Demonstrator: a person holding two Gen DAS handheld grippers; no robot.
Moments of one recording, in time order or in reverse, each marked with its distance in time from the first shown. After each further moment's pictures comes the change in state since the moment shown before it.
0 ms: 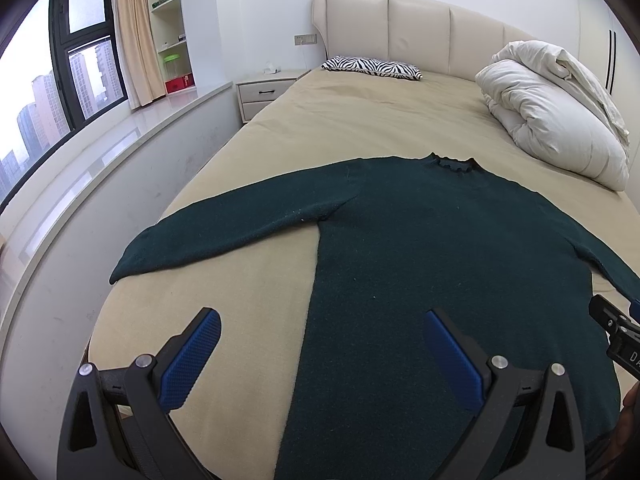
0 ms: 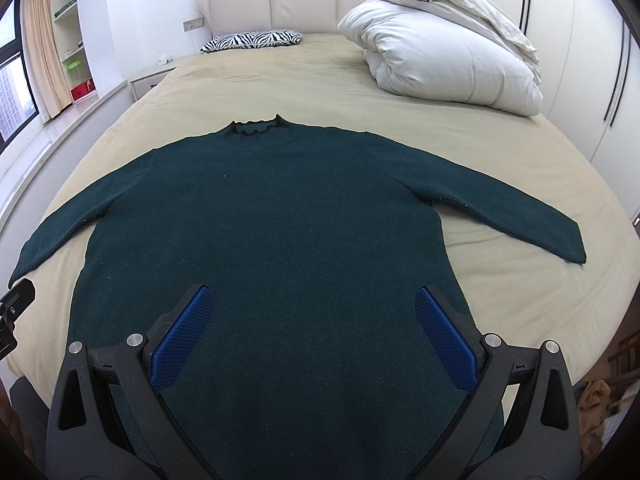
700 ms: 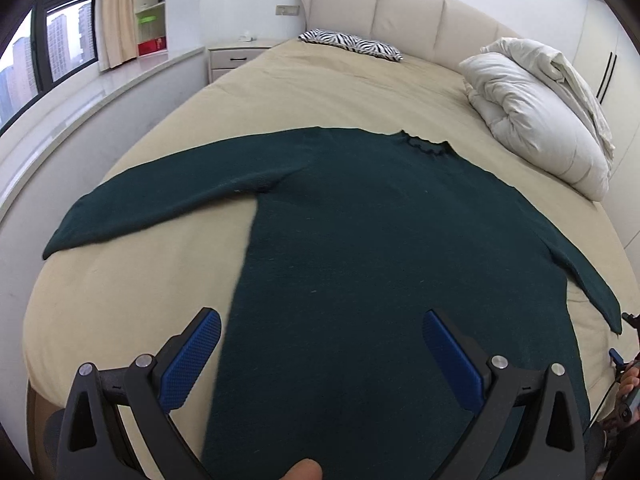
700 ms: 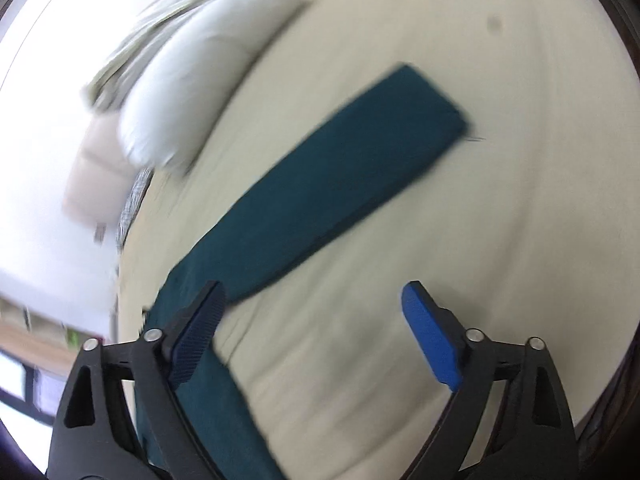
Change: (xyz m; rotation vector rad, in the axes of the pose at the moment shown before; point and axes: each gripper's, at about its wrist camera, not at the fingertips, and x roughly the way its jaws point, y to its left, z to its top) left arm 0.047 -0.033 0.004 -0.060 0.097 -0.172; right arm 0.095 -0.425 -0.069 1.071 -0.015 0.152
